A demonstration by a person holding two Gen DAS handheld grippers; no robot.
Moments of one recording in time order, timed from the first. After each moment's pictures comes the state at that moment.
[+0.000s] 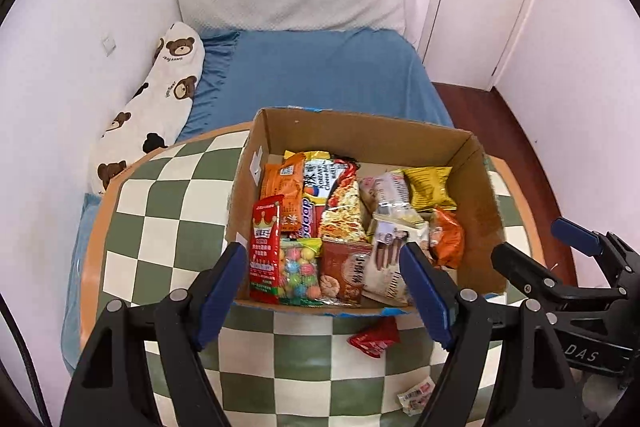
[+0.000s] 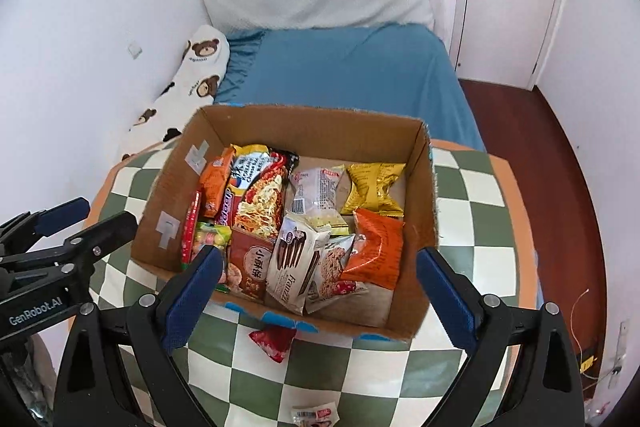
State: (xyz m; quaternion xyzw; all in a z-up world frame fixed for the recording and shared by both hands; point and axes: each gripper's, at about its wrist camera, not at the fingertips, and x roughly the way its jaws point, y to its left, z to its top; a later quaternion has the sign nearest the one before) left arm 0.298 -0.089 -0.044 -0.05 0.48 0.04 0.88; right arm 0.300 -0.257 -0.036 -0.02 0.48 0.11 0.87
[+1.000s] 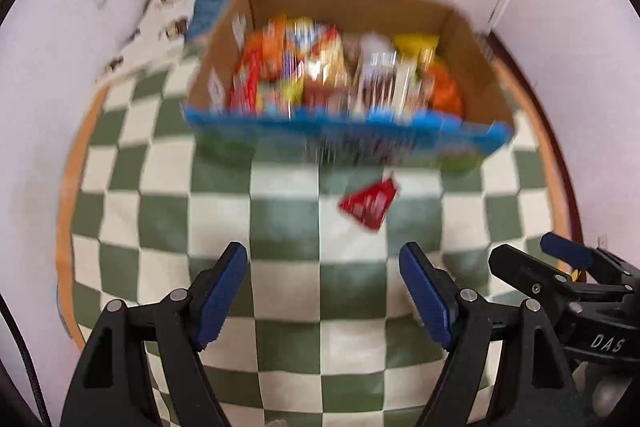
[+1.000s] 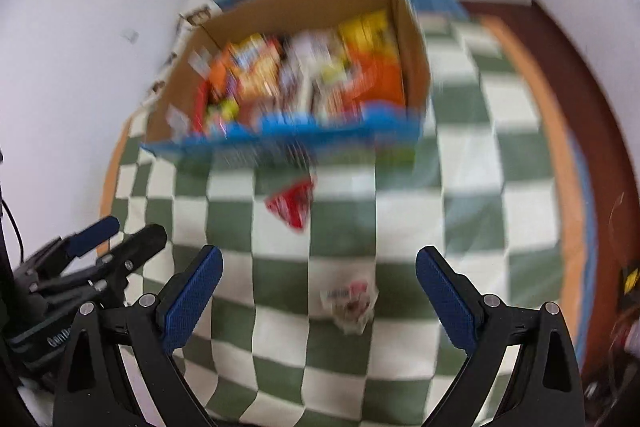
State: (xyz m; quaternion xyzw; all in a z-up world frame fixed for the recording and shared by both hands) left arm 0.198 -0.128 -0.147 -0.03 0.57 0.03 0.82; right arm 0.178 -0.305 -0.128 0.09 0.58 0.11 0.80
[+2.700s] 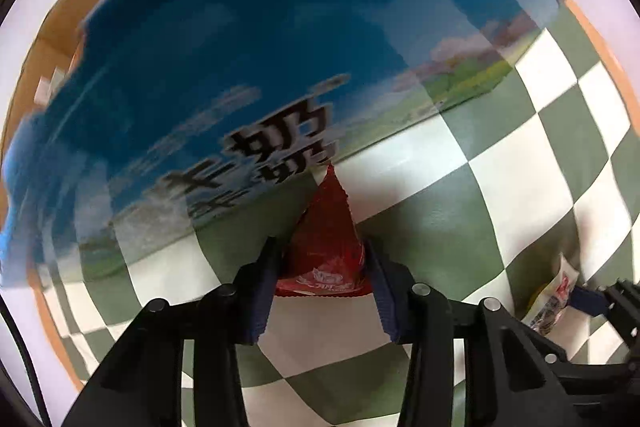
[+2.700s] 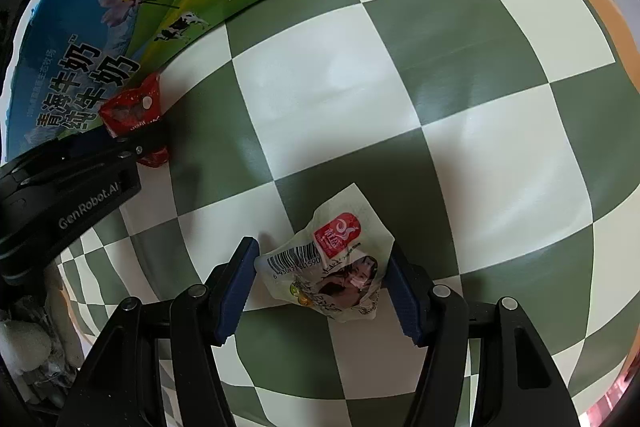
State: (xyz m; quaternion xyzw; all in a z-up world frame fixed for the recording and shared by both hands) left arm 0.285 -0.243 -0.274 0.17 0.62 -0.08 0.76; right arm 0.154 -0.341 -0.292 0.19 0.66 0.00 0.72
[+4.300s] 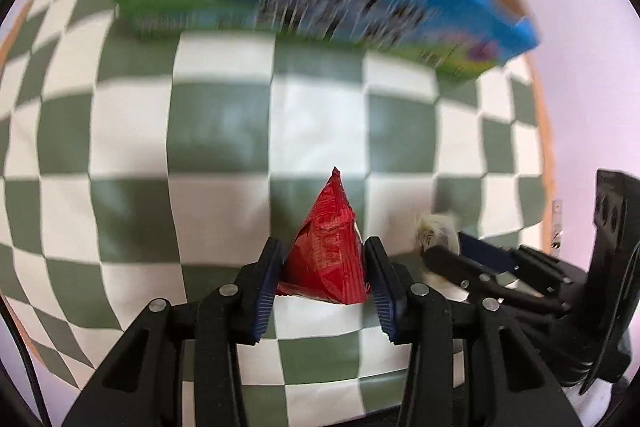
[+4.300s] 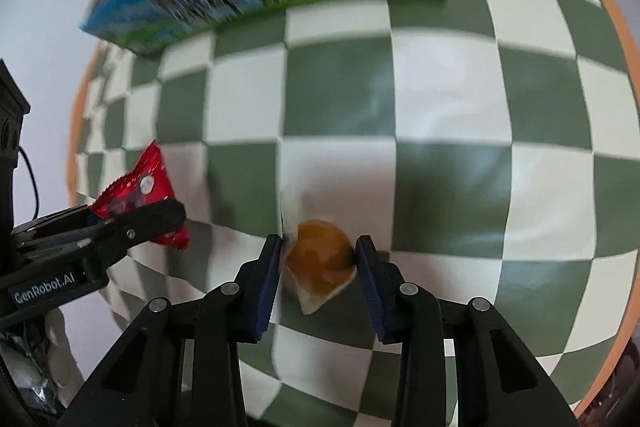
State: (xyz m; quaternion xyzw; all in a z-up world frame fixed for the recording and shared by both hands) left arm 0.179 -0.132 -0.229 -0.12 0.66 -0.06 0.74; right arm 0.159 -0.271 -0.237 0.08 0.66 0.15 0.73
